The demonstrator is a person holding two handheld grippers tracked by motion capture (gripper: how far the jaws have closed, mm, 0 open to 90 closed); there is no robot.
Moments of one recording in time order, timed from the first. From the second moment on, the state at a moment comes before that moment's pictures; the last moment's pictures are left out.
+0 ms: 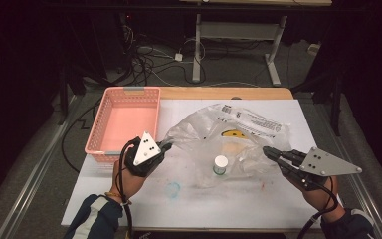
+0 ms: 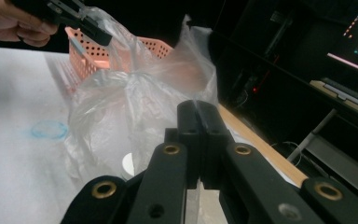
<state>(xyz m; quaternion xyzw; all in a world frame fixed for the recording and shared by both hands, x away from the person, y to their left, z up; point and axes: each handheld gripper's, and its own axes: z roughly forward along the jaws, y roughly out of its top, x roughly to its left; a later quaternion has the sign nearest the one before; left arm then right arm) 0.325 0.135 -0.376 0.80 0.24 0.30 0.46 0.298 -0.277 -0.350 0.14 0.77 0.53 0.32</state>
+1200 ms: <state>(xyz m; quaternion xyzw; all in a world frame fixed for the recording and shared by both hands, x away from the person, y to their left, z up) 0.340 0.141 -0.296 0.74 0.23 0.35 0.52 0.349 -0.298 -0.284 0.21 0.70 0.56 0.39</state>
